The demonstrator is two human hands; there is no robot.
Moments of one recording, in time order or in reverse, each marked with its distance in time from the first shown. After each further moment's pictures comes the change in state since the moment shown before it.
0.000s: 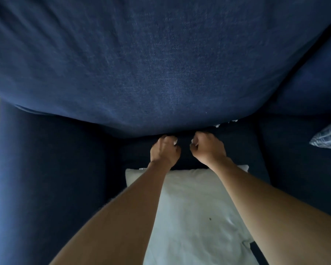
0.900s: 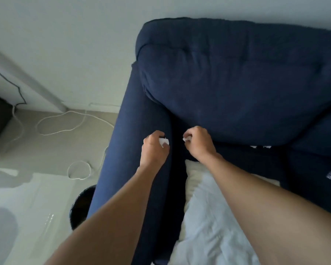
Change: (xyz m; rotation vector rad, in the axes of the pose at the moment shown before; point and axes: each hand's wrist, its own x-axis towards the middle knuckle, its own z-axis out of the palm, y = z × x) left_hand -0.215 -0.173 -0.164 -0.507 0.474 -0.173; right_hand -0.165 -0.249 0.012 0.078 0.120 -0.340
